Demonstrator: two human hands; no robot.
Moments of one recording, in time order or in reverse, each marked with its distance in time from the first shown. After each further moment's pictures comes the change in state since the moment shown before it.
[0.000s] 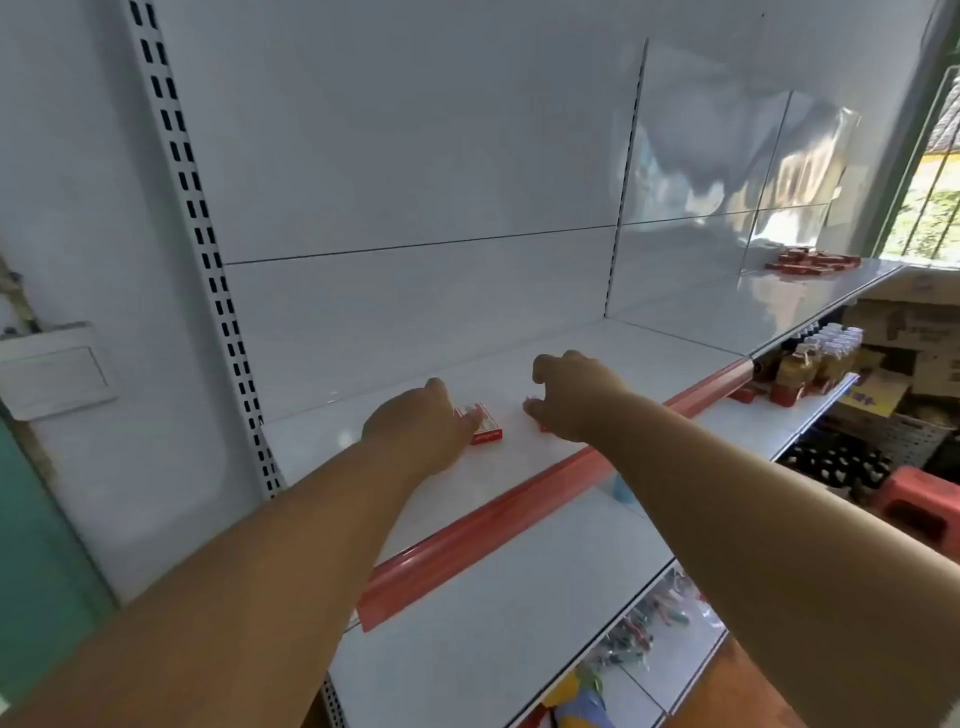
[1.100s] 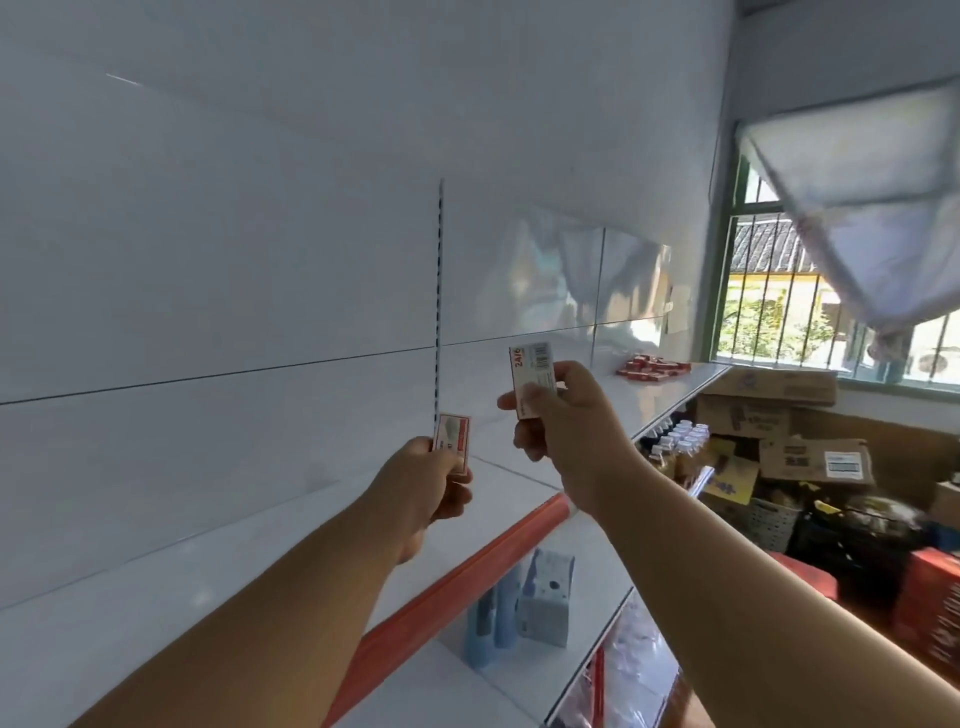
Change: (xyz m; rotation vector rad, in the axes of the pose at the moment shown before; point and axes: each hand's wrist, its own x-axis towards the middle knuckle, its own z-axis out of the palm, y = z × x) left_hand 0.115 0.270 0.027 -1.362 -0.214 -0.054; right_hand 0.010 0.219 -0.120 1.305 0.425 0.073
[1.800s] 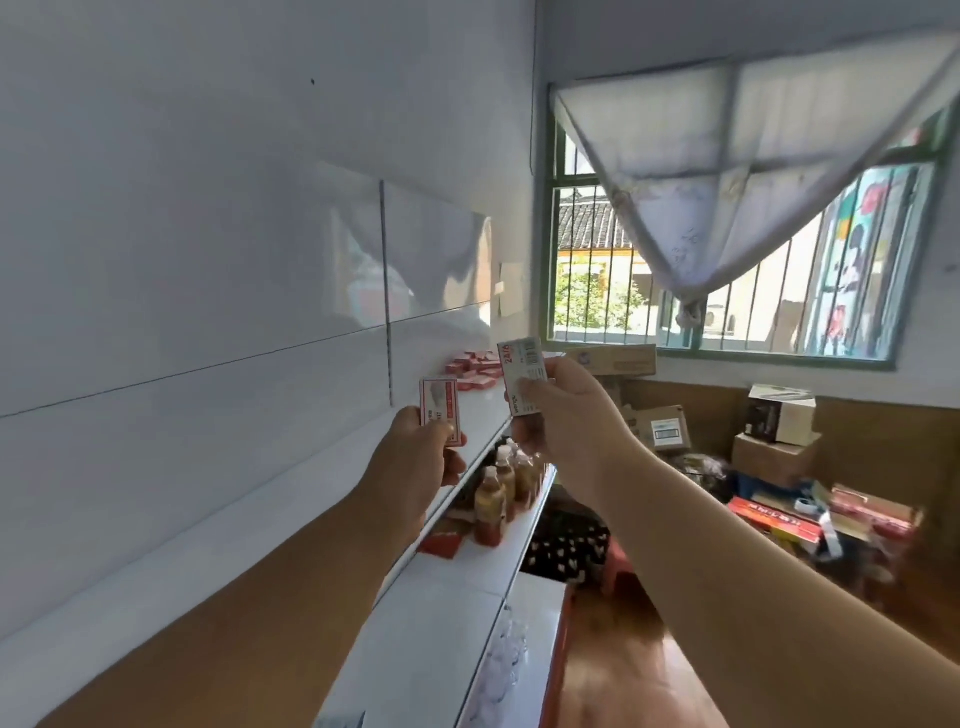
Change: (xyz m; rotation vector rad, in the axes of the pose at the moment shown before) left_hand 0.333 -0.011 0.381 -0.027 -0.266 0.109; right_hand 0.268 0.131 -0.348 -0.004 0.296 0.108
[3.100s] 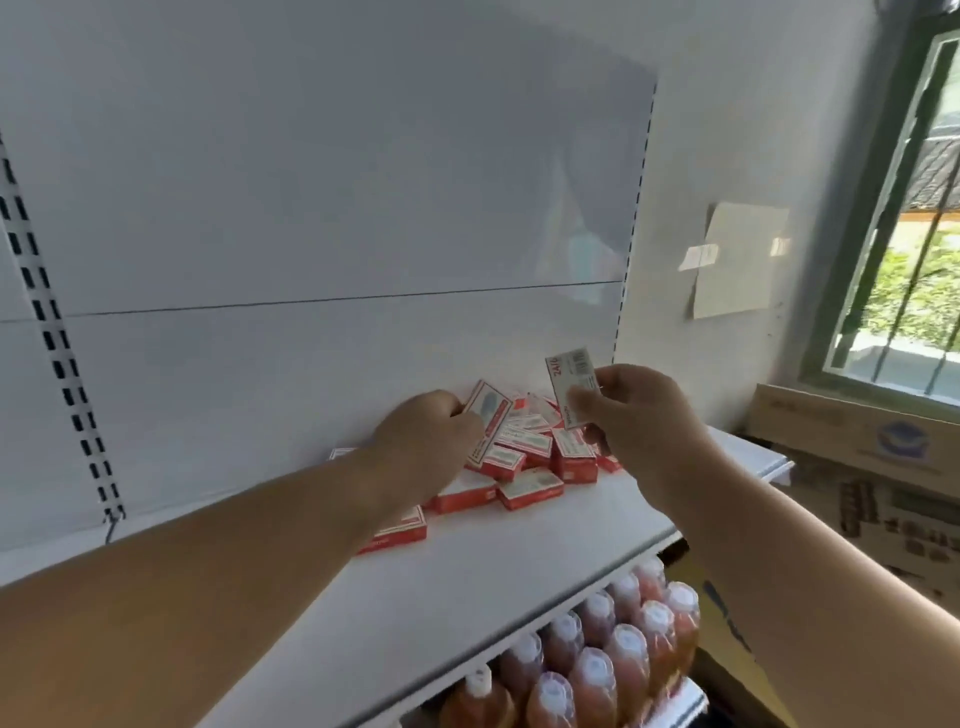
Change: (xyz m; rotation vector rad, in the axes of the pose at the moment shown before) left_hand 0.664 -0.138 0.257 0.790 0.459 -0.175; right_hand 0.782 0.305 -0.231 -0.267 -0.406 -0.046
